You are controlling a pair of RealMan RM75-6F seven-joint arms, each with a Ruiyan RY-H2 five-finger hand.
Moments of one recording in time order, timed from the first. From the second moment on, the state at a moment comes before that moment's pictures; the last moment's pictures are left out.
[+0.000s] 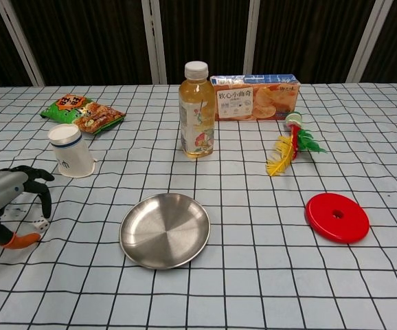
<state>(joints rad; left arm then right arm) -0.36 -1.66 -0.07 -1.57 1.10 1.25 0.64 0.00 -1.16 0.05 -1.49 -1.49 1.52 0.08</state>
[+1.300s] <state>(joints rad) -0.37 -1.65 -0.07 -1.56 1.08 1.24 0.65 0.00 -1.16 0.05 -1.48 -1.48 1.51 0.09</state>
